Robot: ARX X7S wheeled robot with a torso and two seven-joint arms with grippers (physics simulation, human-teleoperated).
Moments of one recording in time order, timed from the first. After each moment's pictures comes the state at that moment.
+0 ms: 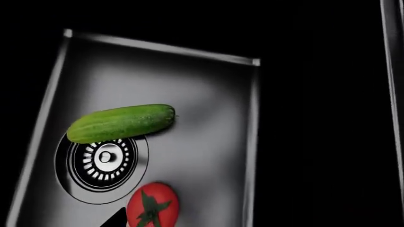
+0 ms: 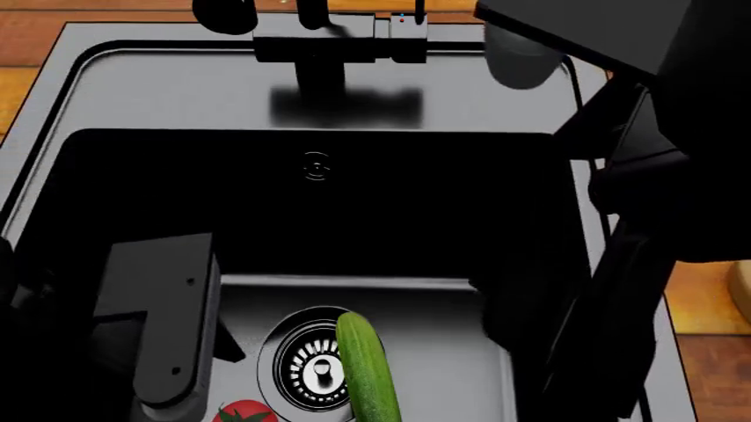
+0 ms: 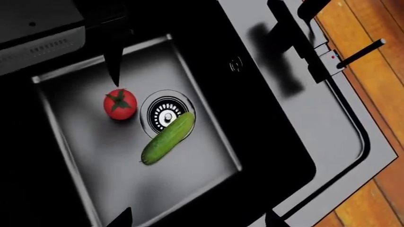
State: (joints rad) left arm -1.39 -0.53 0.93 0.40 -0.47 -1.45 1.10; right arm 2.20 0.86 -1.19 -0.26 1.28 1.50 -0.55
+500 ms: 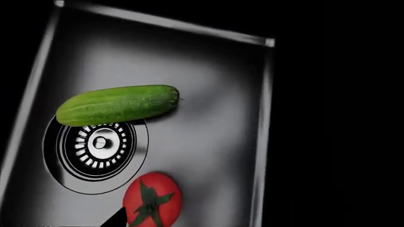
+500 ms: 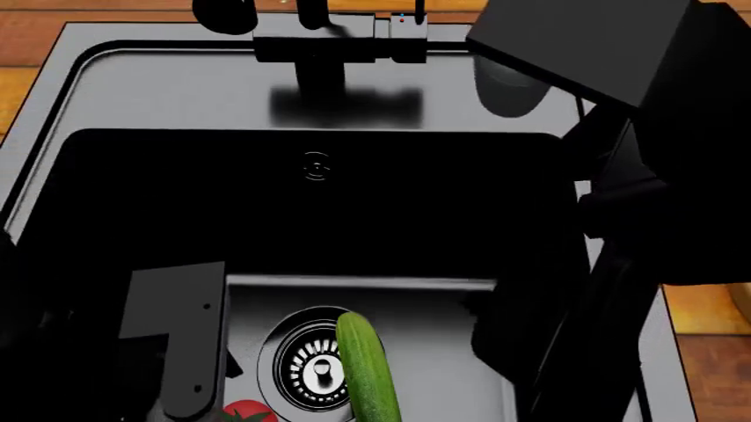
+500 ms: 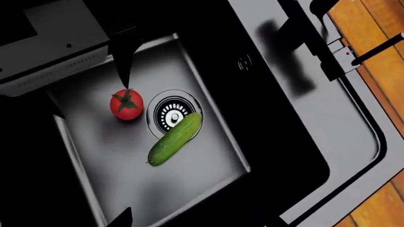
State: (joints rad) left arm -1.32 -0.54 1.00 0.34 -0.43 -1.37 1.05; right arm 2.17 0.87 -1.19 -0.27 1.36 1.49 -0.48
